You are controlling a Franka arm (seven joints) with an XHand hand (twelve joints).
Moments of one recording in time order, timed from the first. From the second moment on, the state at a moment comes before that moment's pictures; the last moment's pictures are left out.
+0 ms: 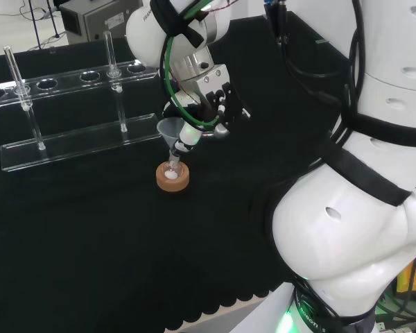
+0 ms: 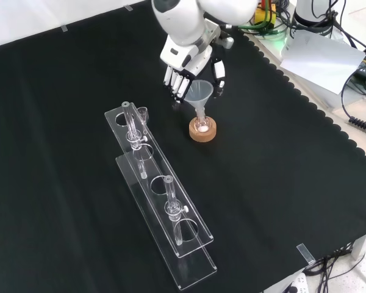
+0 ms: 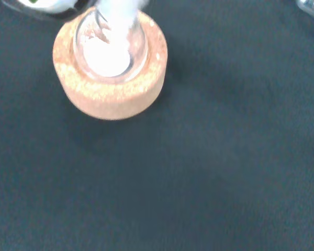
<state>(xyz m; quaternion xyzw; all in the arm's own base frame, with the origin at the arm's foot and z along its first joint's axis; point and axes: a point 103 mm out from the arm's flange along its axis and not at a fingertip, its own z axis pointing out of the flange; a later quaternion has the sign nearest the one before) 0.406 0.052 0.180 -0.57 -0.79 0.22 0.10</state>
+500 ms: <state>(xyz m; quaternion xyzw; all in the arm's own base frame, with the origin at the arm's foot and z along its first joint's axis) 0.411 0.070 0.210 -0.56 -0.80 0.20 0.02</state>
